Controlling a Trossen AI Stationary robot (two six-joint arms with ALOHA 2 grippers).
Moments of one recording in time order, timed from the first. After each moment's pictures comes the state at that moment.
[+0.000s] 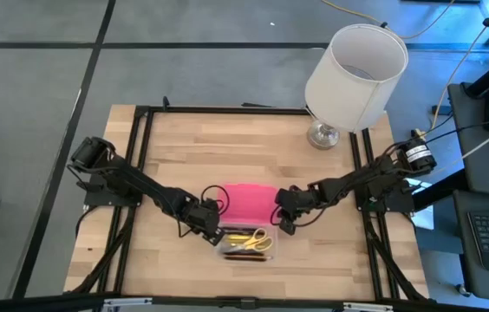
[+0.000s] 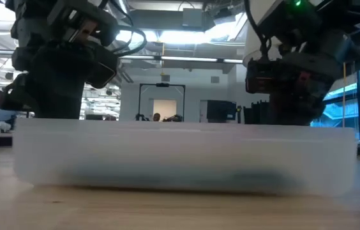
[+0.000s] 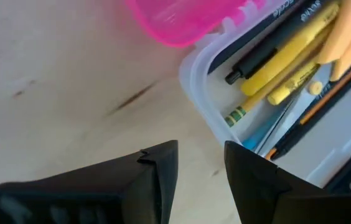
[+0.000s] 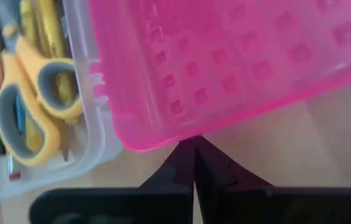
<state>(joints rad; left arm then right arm) -0.38 1.63 0.87 -0.32 0.04 -1.38 0.24 1.62 0.68 0.01 0.00 0.64</state>
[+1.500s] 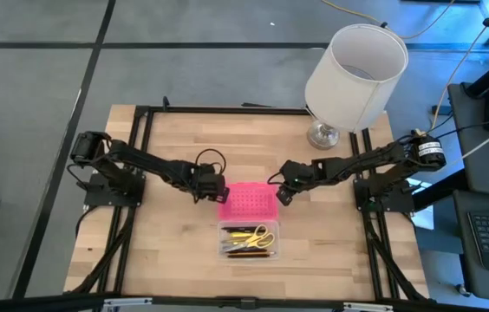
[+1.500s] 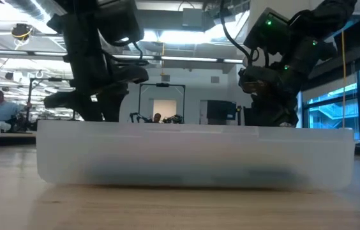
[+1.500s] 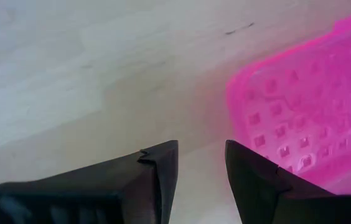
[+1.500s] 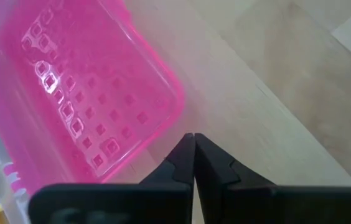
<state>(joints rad) -0.08 1.58 0.87 -0.53 -0.13 -1.36 -0.02 1.51 0.68 -0.16 0.05 0.70</state>
